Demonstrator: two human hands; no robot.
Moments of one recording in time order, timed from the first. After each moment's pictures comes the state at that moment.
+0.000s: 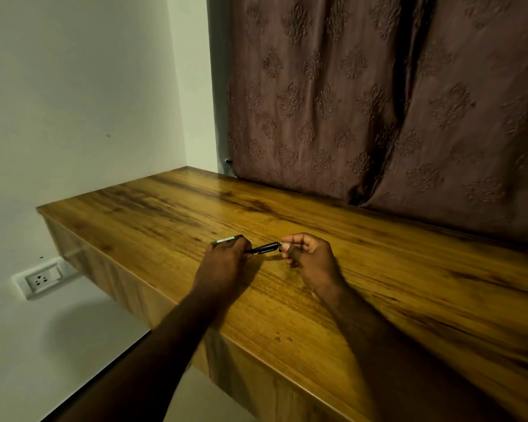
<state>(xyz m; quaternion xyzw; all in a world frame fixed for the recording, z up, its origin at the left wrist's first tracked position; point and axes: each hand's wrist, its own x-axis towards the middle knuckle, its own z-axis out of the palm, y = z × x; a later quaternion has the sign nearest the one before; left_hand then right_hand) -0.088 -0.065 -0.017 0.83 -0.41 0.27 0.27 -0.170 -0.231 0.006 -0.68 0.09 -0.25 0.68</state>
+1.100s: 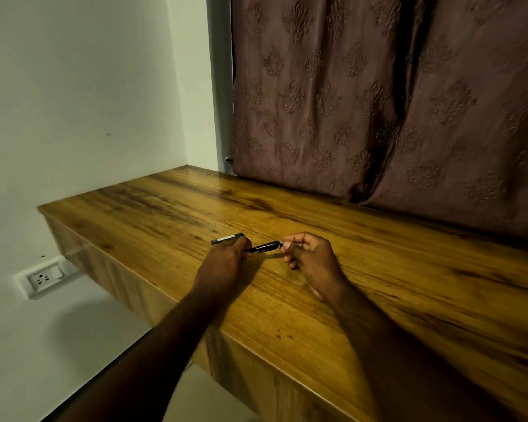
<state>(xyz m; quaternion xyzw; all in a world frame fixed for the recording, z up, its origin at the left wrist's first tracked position) -0.090 -0.063 -0.014 0.81 -0.42 0.27 0.30 -0.168 -0.235 0.001 -0.68 0.10 -0.24 0.68</state>
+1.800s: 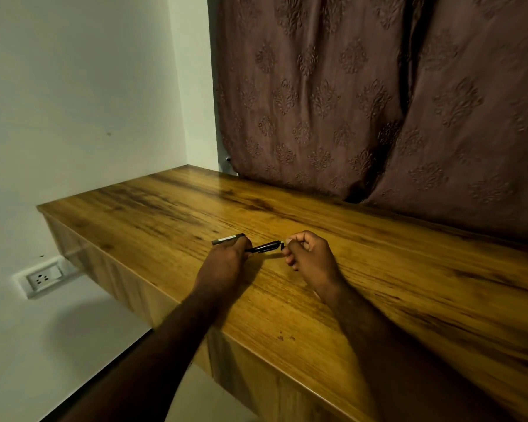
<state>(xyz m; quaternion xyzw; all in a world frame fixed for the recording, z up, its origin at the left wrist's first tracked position) -0.083 -0.065 -0.019 0.83 -0.40 0.26 0.27 -0.162 -0.234 -0.001 -0.73 0.12 -0.26 0.63</state>
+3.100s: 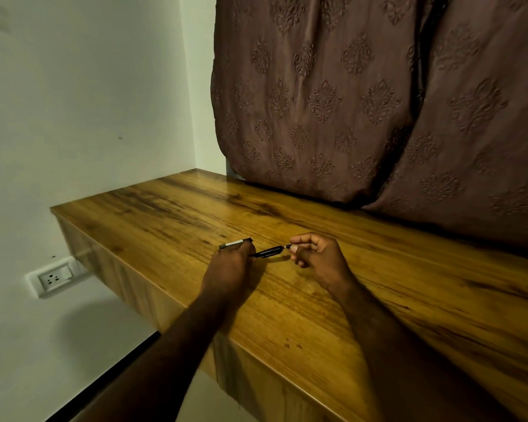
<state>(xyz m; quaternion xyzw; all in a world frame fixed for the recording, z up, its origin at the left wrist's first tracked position) -0.085 -0.063 -0.019 0.84 -0.38 0.27 0.29 -0.153 -0.250 0.004 -0.73 0.07 -0.23 0.64</state>
